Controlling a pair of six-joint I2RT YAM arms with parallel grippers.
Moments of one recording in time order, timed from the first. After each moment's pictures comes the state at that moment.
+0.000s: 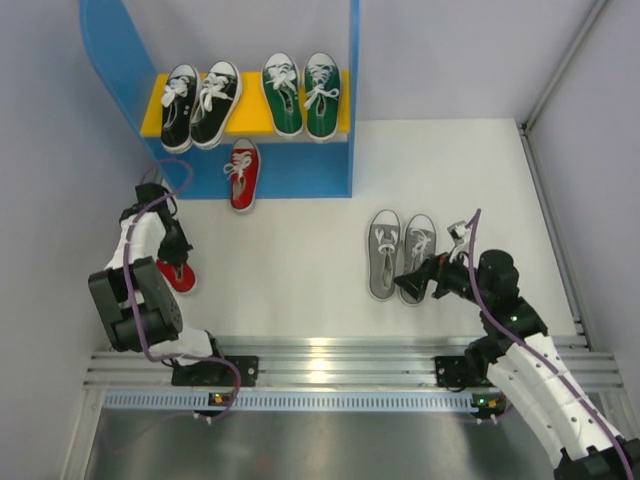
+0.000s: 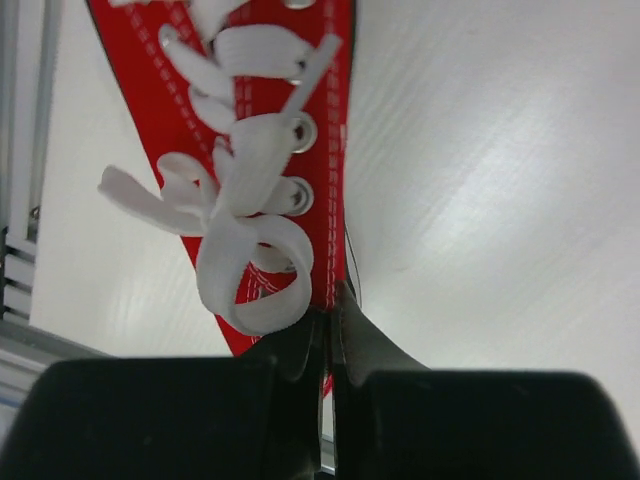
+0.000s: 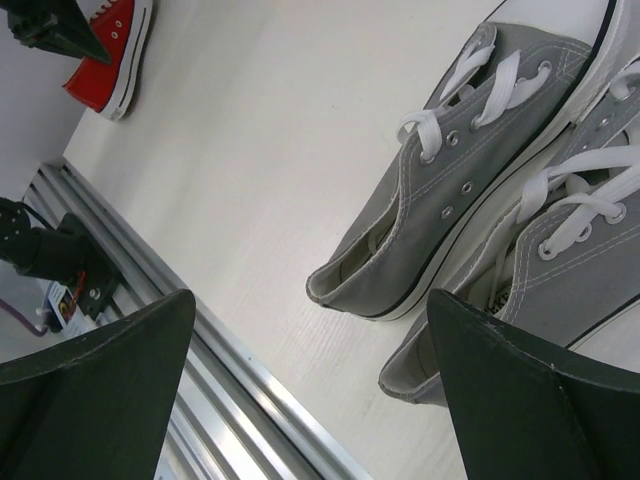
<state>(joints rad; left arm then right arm) 0.36 1.52 1.01 -0.77 -0.11 -0.13 0.33 0.46 0.33 -0.23 -0.50 0.41</state>
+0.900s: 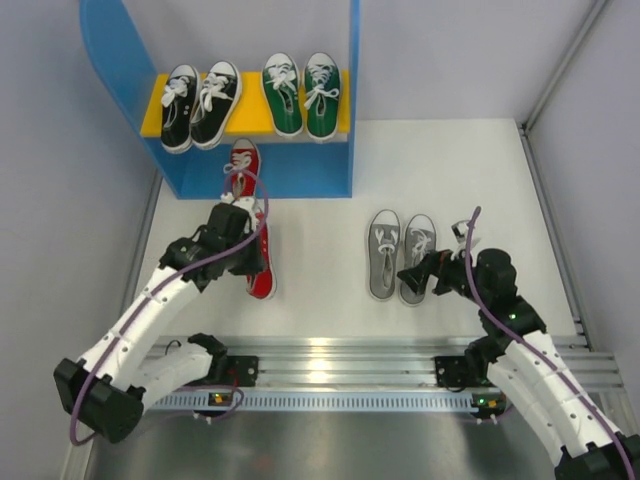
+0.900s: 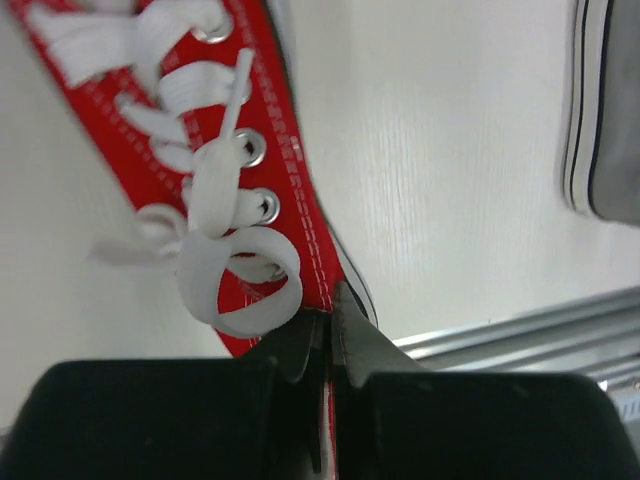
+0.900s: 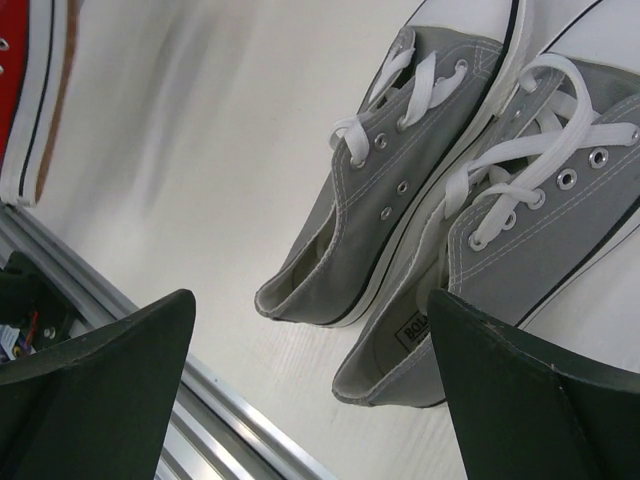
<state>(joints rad) -0.42 0.97 0.94 -0.85 0.00 -0.43 0.33 0.49 0.33 -0.24 -0.38 0.41</state>
